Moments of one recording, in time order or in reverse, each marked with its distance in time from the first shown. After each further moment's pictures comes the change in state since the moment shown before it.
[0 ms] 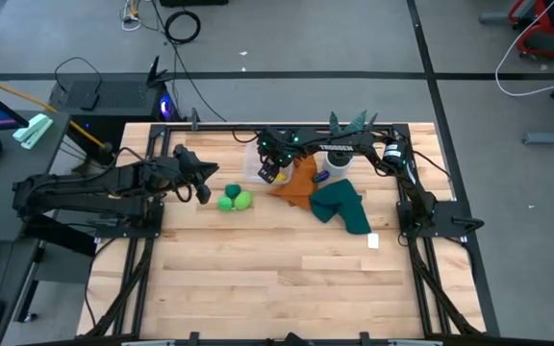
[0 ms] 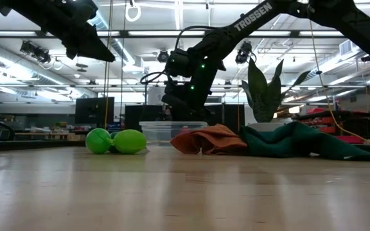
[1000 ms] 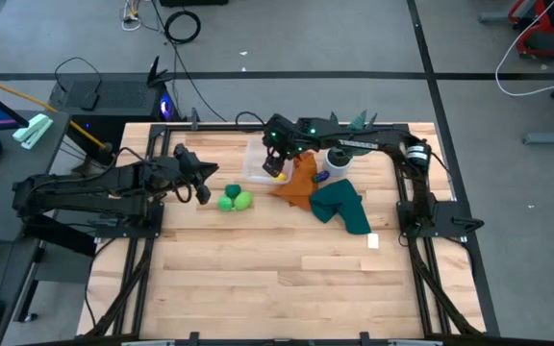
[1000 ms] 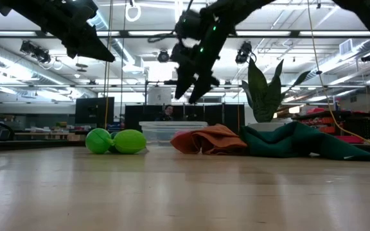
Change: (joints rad) left arm 0.000 0.000 0.000 -0.002 0.000 0.042; right arm 0.037 -0.220 0.000 -0.109 0.042 -0.040
